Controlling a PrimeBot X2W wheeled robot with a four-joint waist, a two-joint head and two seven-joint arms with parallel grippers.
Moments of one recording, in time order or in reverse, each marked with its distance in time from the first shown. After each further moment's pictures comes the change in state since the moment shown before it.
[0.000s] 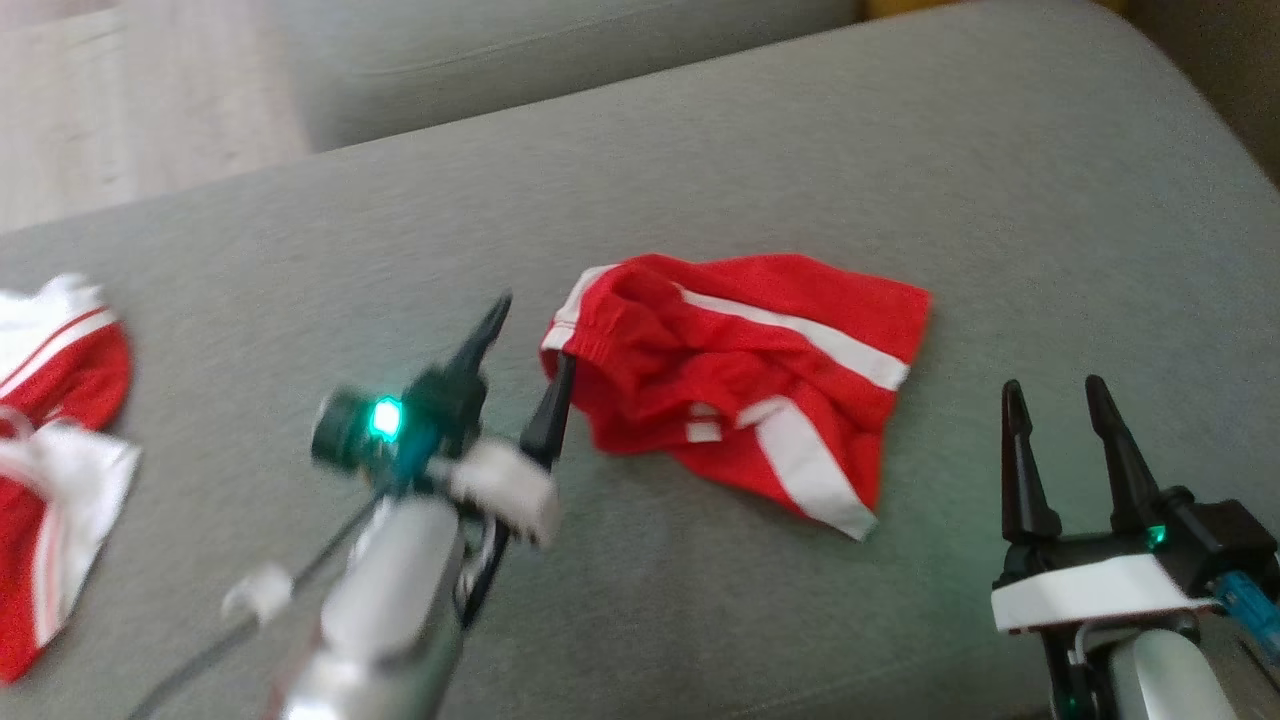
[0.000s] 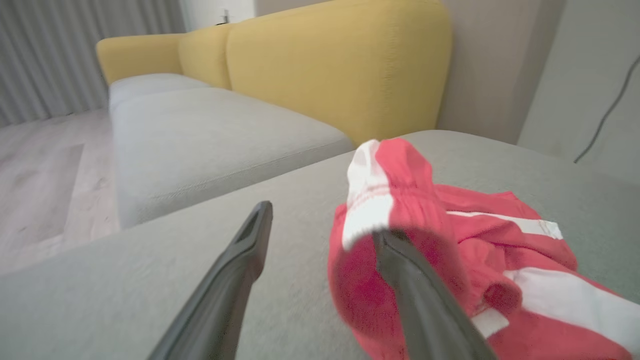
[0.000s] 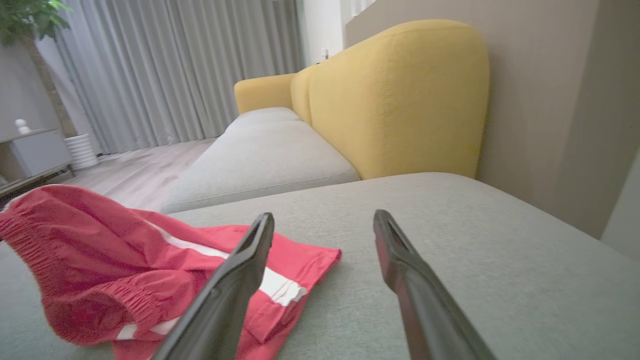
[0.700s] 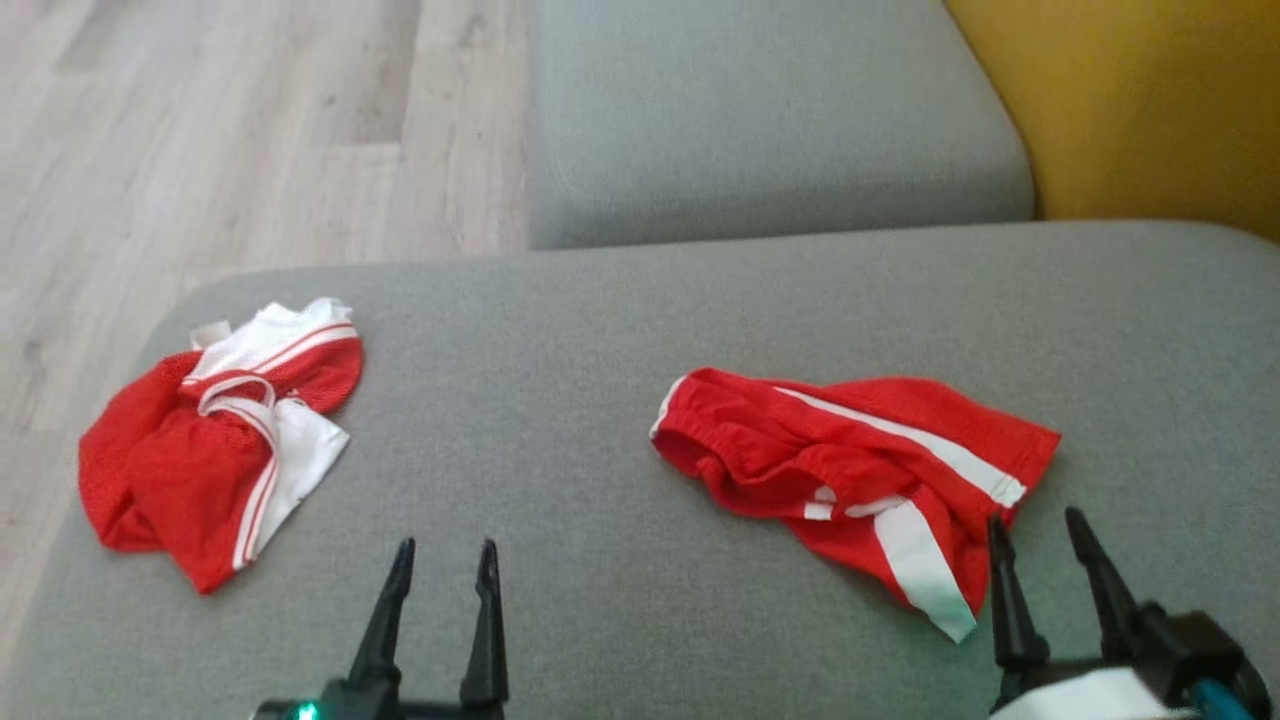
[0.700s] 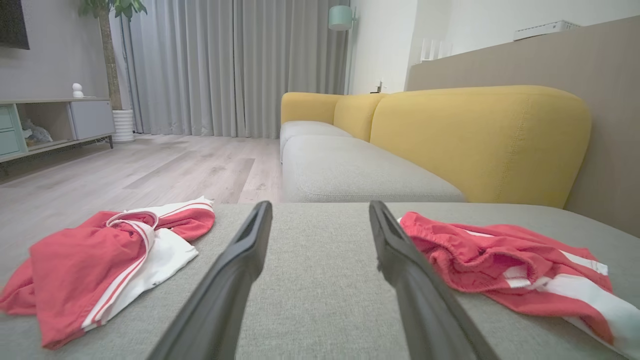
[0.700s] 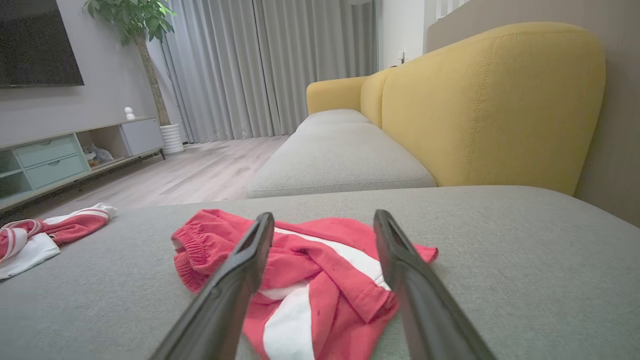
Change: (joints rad) left arm 0.720 0.022 0.180 -0.650 0.019 0.174 0.000; right arm 0.160 0.001 0.007 0.035 -0.032 0.000 0.004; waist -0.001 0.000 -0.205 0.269
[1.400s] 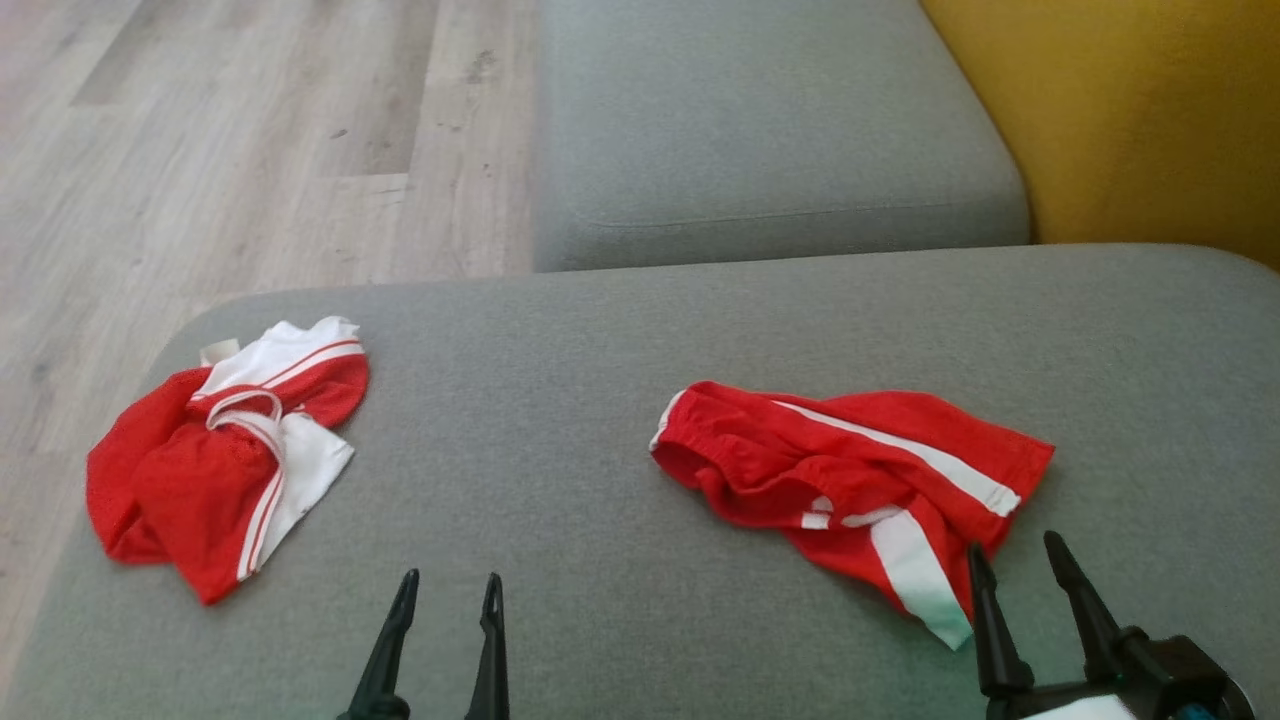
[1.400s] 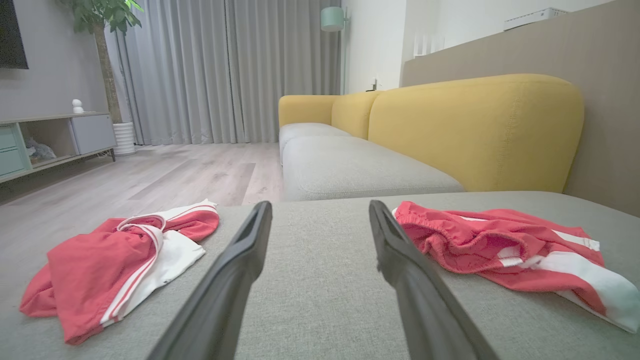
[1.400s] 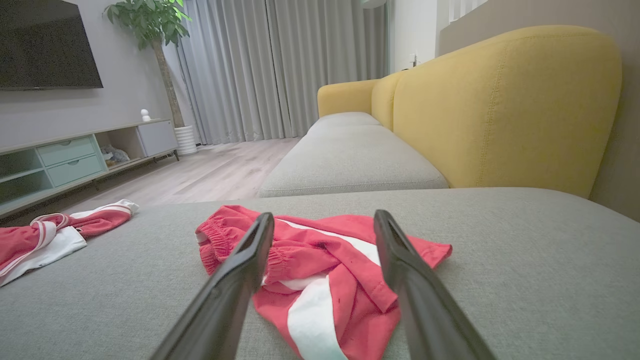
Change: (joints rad) left arm 0.084 0.002 0.007 -0.044 0.076 -0.002 0.000; right arm 0.068 0.001 0.039 -0.041 -0.001 0.000 0.000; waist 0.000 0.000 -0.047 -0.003
